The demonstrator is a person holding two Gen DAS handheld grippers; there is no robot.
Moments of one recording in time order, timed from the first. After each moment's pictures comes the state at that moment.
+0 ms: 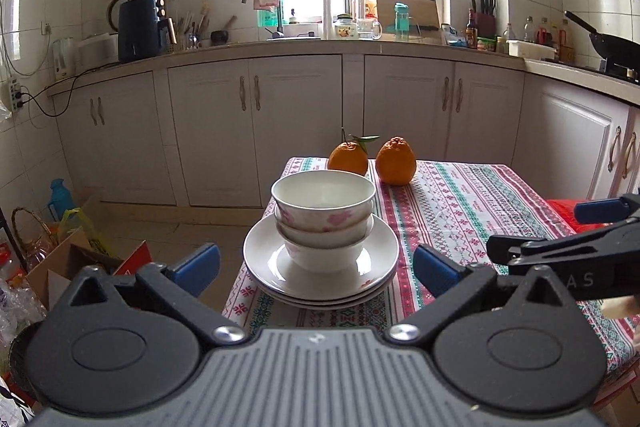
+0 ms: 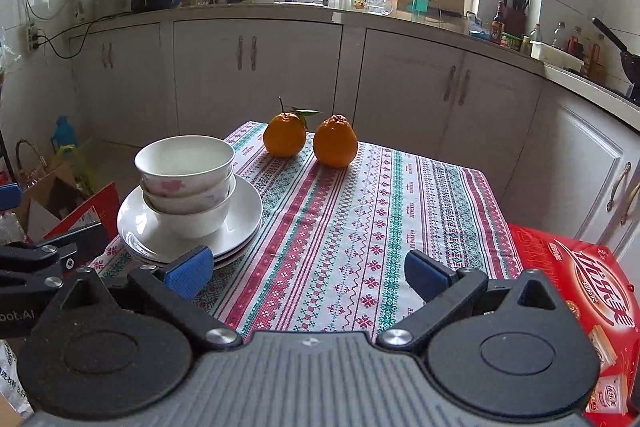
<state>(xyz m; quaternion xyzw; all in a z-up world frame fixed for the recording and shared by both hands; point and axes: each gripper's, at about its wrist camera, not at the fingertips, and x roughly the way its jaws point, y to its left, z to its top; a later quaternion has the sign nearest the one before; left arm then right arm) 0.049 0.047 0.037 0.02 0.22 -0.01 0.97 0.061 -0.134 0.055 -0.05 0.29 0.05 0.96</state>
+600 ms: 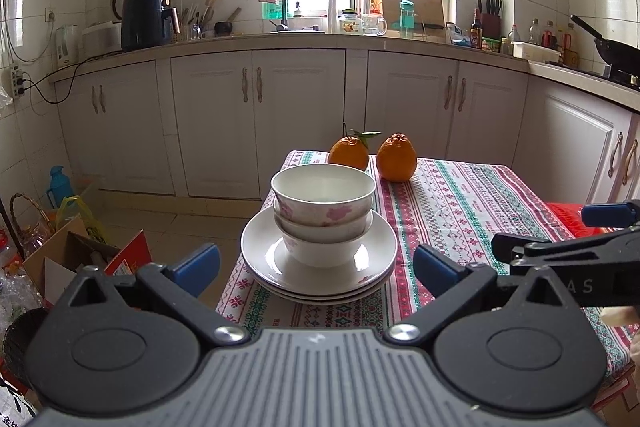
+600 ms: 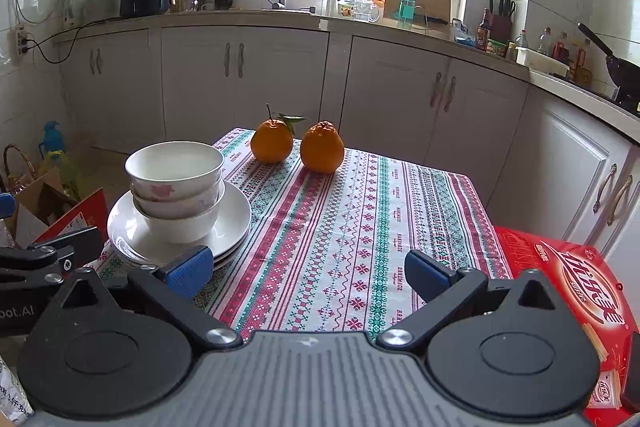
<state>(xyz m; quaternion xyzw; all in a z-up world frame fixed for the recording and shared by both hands) 0.051 0.046 0.035 0.00 0.23 -0.01 0.97 0.059 -0.131 0.055 -0.05 0.28 0.03 0.96</state>
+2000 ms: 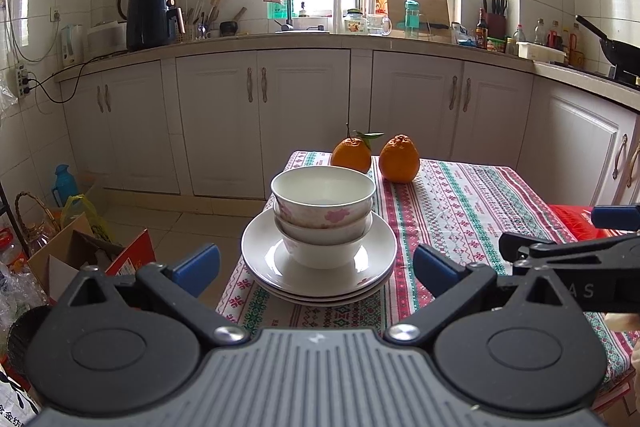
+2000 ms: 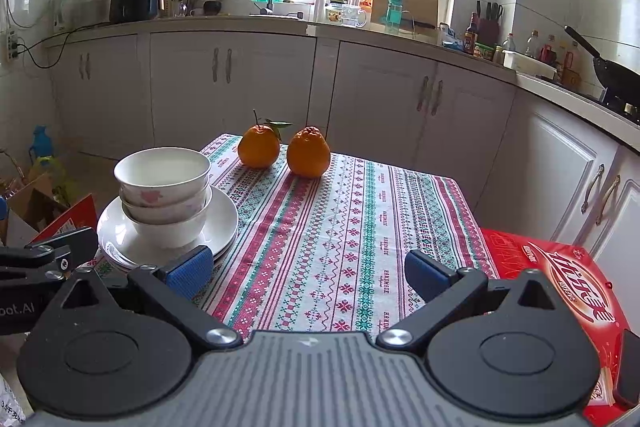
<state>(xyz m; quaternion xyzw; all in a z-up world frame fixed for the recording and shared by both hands) 0.050 0.039 0.039 0.00 0.23 0.00 0.97 0.055 -0.135 0.057 -0.05 0.27 0.01 0.96</state>
